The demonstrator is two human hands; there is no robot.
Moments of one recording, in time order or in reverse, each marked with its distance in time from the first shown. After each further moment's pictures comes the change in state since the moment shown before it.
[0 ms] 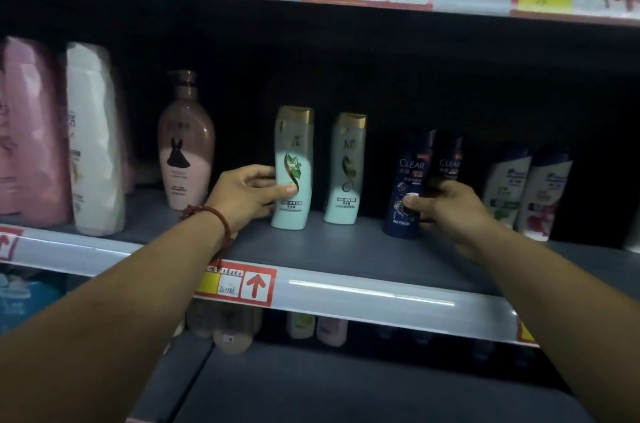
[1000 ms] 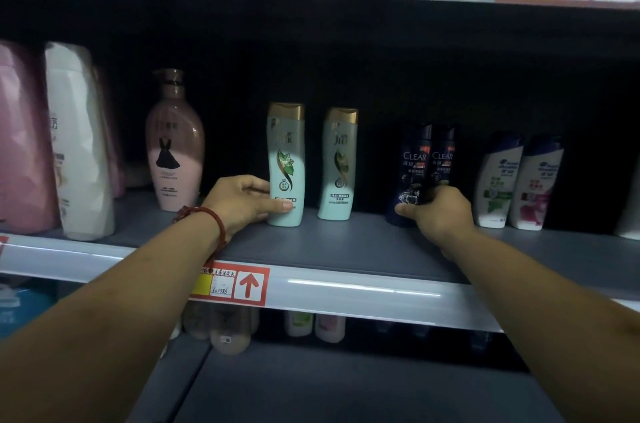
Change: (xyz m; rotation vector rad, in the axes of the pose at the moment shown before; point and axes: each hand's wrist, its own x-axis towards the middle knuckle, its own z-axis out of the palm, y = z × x) left_hand -0.002 -0.003 0.004 0.156 0.009 -0.092; right_hand 0.022 0.033 0.000 -0.519 0.282 -0.043
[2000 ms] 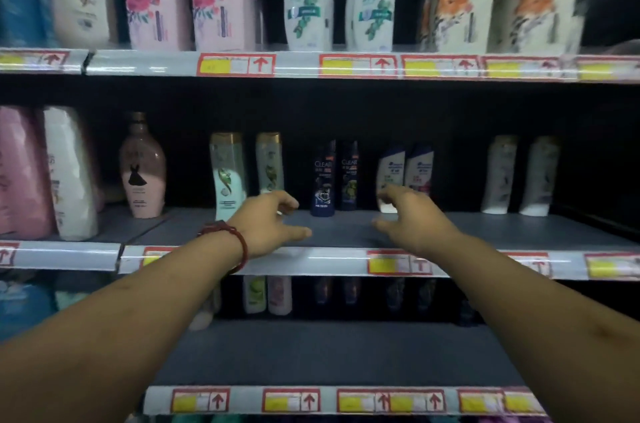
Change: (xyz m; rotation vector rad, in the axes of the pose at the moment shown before) left_hand -0.149 0.089 0.120 0.726 -0.168 0.259; right_hand -0.098 0.008 -0.180 -0.409 -0.256 -0.370
